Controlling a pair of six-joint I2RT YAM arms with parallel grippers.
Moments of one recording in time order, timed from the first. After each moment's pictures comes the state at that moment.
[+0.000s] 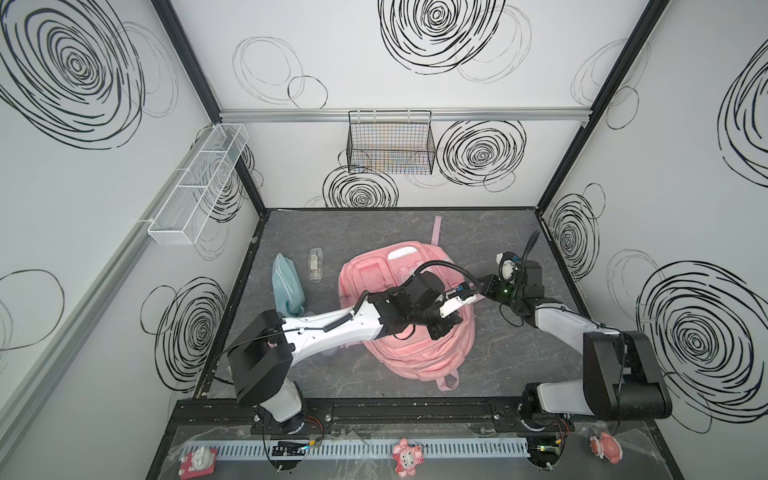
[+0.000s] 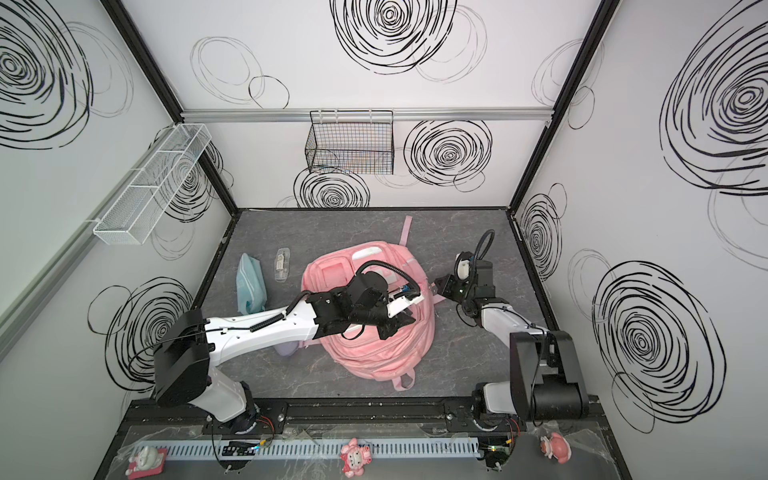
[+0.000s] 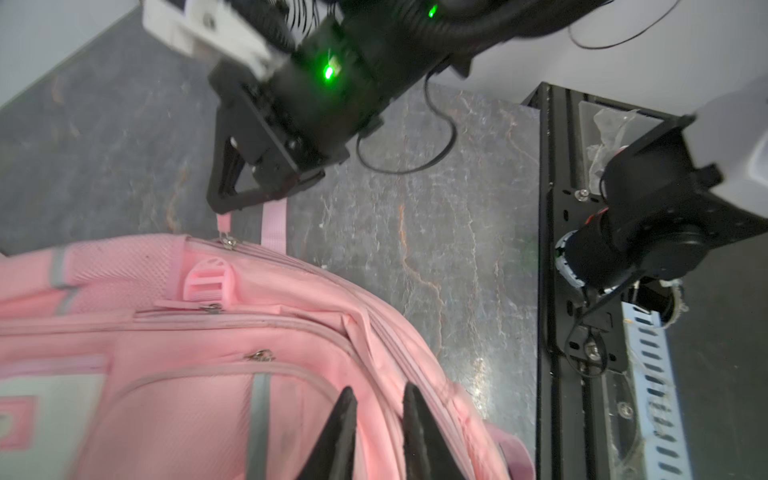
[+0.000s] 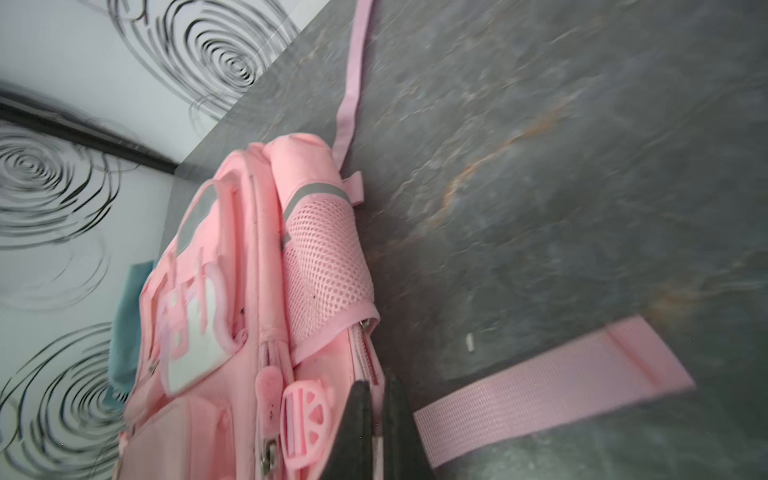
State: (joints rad) left arm -1.00 1.60 1.16 -0.15 0.26 0.09; right arm -0.01 1.40 0.59 0.12 -0.44 0.52
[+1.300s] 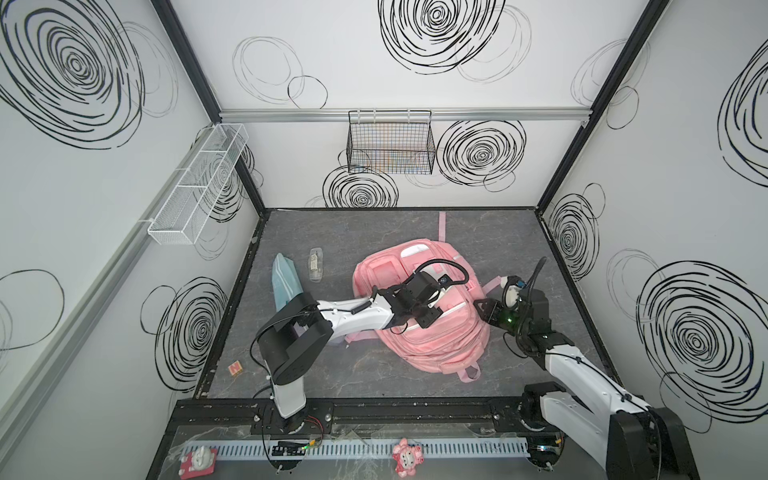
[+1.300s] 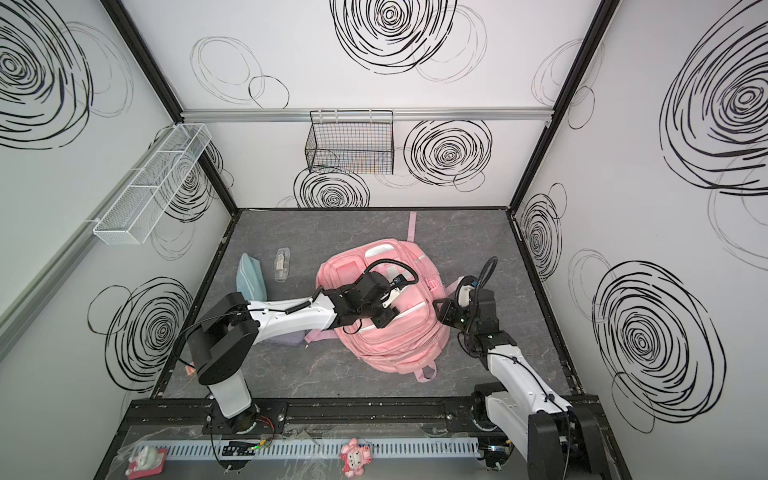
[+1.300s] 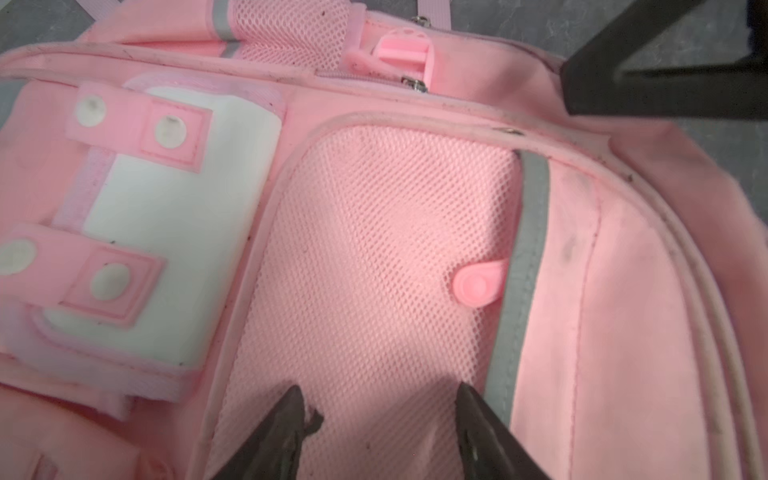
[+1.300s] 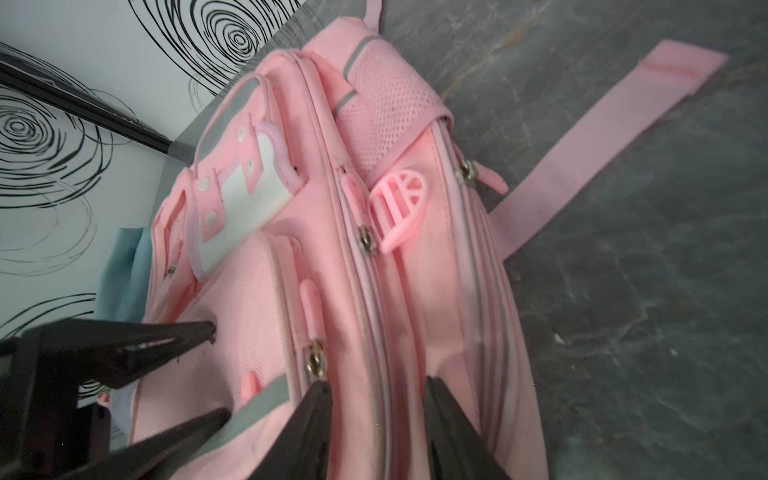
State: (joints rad) left arm -0.91 1.79 1.10 -0.13 -0.02 0.02; right arm 0.11 0.99 0.33 0.04 -0.37 0.55
